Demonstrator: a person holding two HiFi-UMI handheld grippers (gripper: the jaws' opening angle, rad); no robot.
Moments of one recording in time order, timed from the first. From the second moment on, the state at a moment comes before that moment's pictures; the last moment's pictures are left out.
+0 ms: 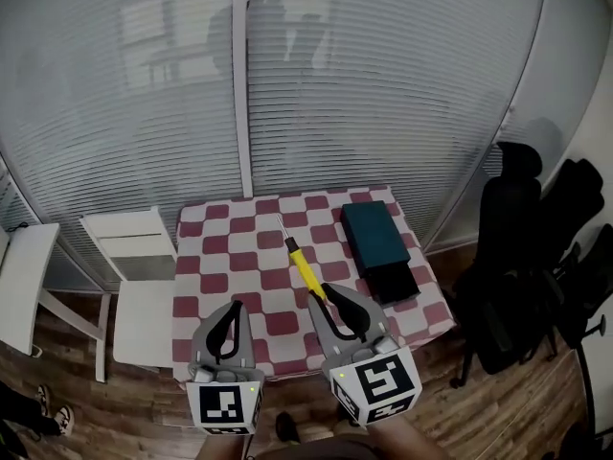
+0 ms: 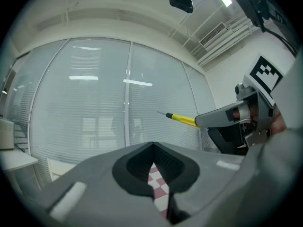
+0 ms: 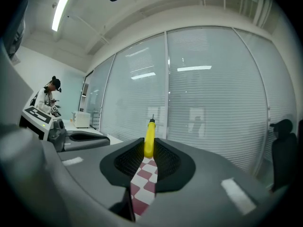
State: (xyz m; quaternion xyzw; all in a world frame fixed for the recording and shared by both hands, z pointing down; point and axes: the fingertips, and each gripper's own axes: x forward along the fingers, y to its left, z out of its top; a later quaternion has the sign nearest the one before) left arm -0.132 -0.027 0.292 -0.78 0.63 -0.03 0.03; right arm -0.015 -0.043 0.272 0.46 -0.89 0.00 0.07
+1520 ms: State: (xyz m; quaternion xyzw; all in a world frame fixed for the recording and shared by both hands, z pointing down) left arm 0.139 -0.089 0.360 -0.85 0.52 -0.11 -0.01; right arm 0.280 -0.063 0.420 0.56 -0.80 0.15 0.15
